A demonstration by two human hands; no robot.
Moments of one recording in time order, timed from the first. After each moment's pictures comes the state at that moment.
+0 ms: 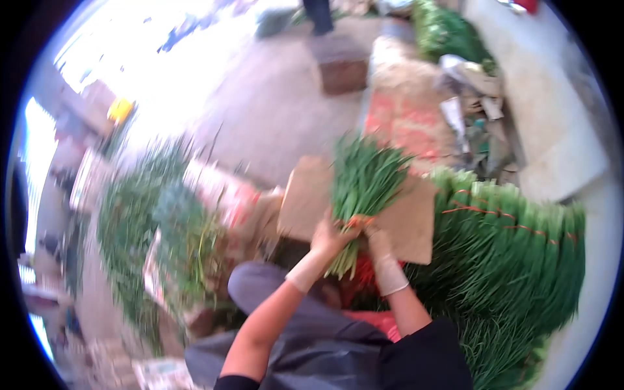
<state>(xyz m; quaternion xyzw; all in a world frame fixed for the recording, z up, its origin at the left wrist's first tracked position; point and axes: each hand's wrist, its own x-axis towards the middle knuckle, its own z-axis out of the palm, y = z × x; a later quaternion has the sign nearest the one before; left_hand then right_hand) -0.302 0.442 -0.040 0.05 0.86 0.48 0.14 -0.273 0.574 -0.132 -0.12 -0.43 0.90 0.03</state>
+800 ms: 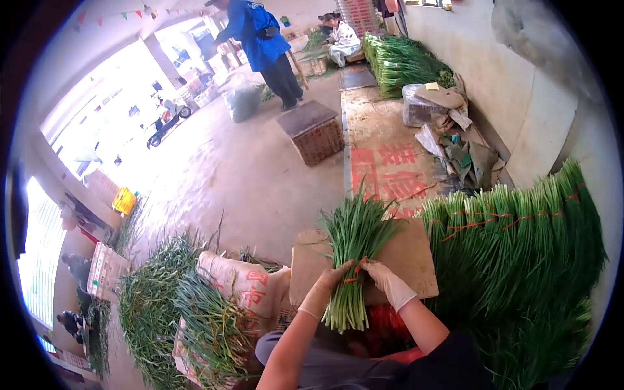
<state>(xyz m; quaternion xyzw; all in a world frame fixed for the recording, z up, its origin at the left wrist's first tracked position) -0.399 0.449 -0.134 0.02 0.72 0.61 0.32 -0.310 0.598 -0.083 -0.31 -0.51 0.79 -0.16</state>
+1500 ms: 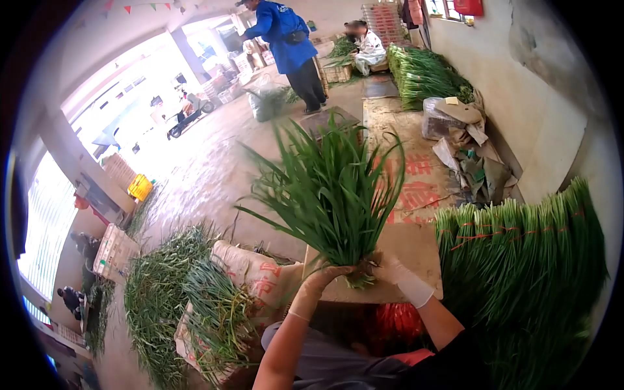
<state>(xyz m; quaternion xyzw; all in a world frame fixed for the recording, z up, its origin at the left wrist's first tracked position) -0.365 0.419 -0.013 0.23 0.59 0.73 0.26 -0.298 0.608 -0.027 0.08 -0.80 0.59 0.00</state>
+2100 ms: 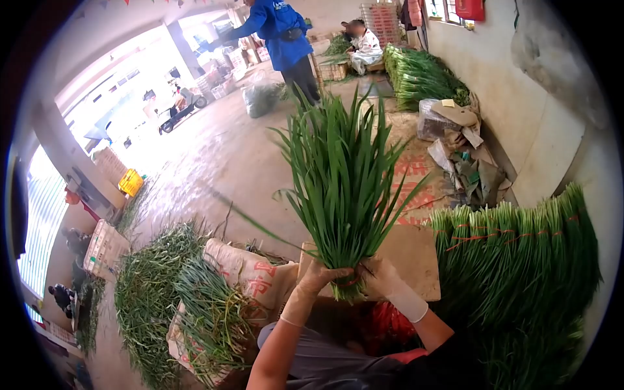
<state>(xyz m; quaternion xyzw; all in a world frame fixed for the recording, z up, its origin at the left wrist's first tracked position) -0.357 0.411 0.016 0.27 0.62 0.71 0.22 -0.277 0.578 0.010 0.05 -0.88 0.46 0.15</state>
